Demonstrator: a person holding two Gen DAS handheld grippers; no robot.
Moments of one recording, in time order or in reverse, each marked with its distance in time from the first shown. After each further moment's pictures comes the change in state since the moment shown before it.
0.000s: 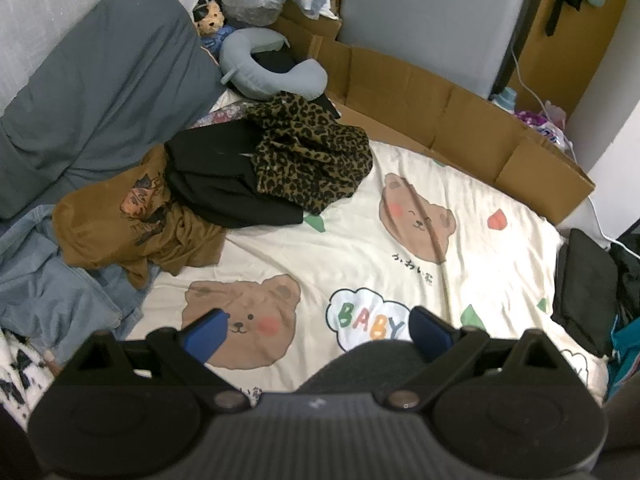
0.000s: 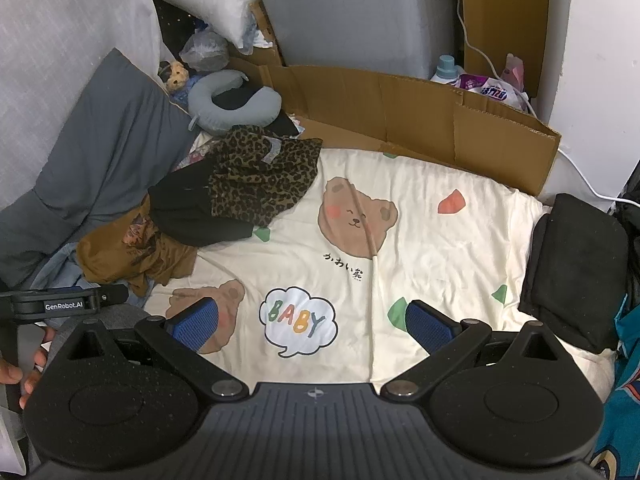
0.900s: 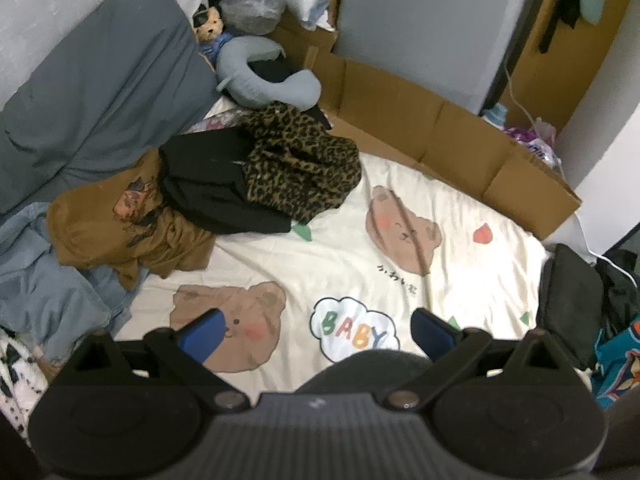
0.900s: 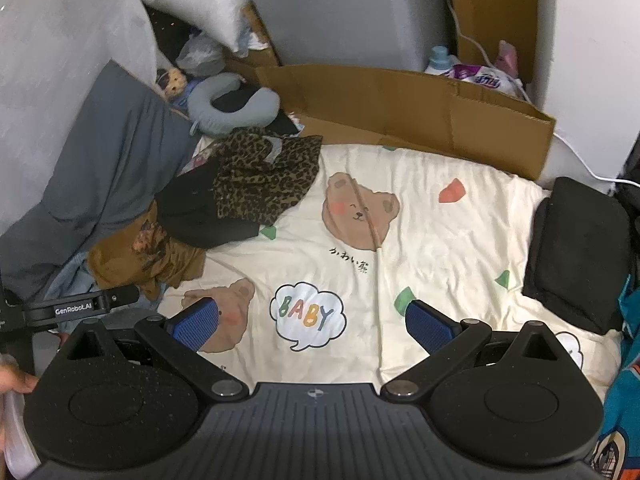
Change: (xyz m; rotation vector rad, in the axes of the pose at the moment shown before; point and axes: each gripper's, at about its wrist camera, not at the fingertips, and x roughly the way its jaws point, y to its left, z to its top) left arm -0.016 -0.006 0.003 -0.022 -0.030 -0.042; right arm -0.022 -0.010 0.004 0.061 0.011 0.015
